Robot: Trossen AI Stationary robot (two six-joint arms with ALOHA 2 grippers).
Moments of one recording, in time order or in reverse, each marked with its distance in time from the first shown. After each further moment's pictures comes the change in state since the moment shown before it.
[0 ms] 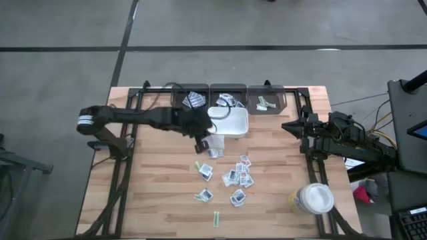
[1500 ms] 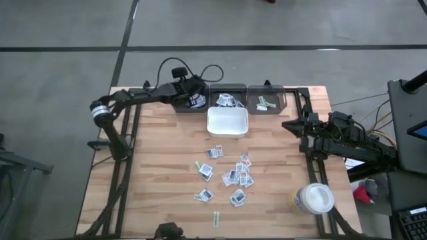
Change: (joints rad) left arm 0.422 0.162 0.000 0.162 -0.742 0.703; right arm 0.000 0.000 0.000 0.000 0.034 0.000
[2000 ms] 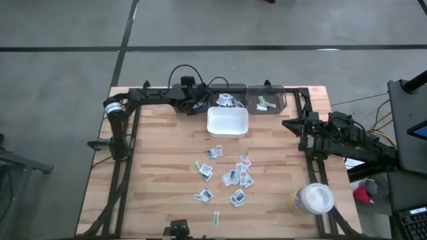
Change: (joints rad) left arm -0.010 0.157 0.001 -0.013 0.084 0.054; right arm 0.000 0.000 0.000 0.000 0.046 0.000
